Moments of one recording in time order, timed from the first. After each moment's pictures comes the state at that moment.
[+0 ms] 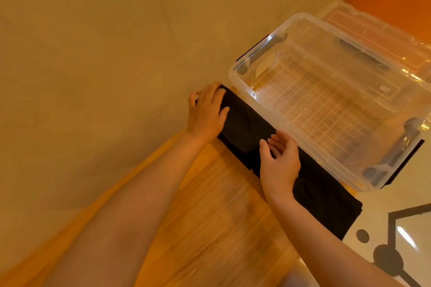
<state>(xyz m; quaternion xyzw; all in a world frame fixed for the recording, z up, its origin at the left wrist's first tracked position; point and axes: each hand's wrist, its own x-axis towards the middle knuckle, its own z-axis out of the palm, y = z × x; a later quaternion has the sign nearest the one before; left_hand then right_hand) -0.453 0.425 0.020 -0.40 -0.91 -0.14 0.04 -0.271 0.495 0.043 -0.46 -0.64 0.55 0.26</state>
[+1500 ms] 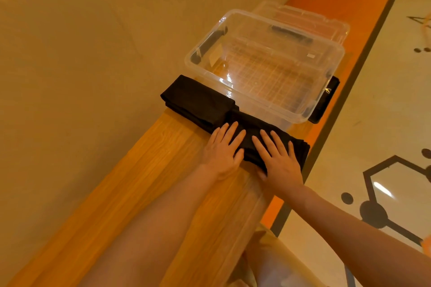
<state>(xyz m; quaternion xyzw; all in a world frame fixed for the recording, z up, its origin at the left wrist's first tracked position) -0.273 0.409 0.012 -0.55 -0.82 0.02 -0.14 -0.115 0.511 -0.016 -0.27 -0.96 0.07 0.00</state>
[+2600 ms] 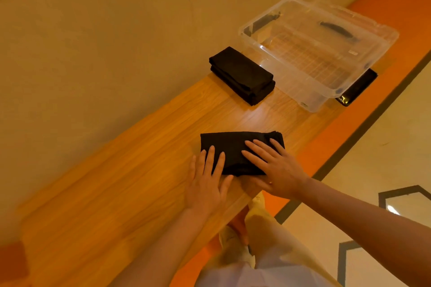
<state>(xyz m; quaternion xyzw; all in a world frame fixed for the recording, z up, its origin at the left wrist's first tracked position) -0.146 0.214 0.012 -0.33 -0.94 0.00 -0.09 -0.074 0.435 0.004 0.08 -1.00 0.03 -0.04</state>
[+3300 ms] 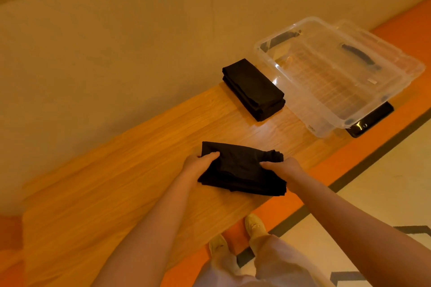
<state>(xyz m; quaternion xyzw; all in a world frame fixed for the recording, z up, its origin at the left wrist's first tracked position) -0.219 0.259 0.048 0.23 -0.77 -0.46 -0.37 -0.129 0.463 0.036 -0.49 -0.67 0.54 -0.17</state>
